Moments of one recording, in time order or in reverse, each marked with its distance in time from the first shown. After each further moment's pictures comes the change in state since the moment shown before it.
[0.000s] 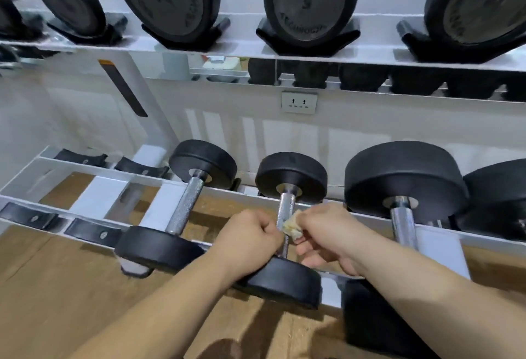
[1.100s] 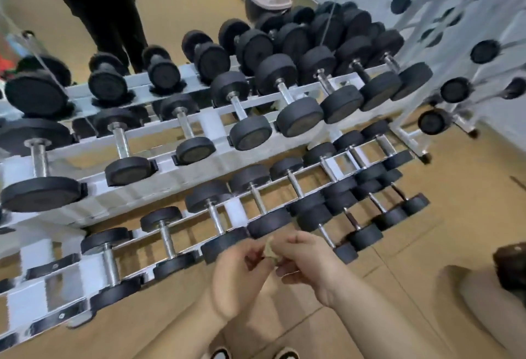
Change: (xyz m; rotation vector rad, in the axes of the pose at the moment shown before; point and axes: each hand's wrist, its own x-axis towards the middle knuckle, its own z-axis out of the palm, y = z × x) left_hand -0.290 0.412 -0.233 -0.237 -0.553 0.305; right_hand -0.564 -0.192 -0.169 0.568 0.450 0.263
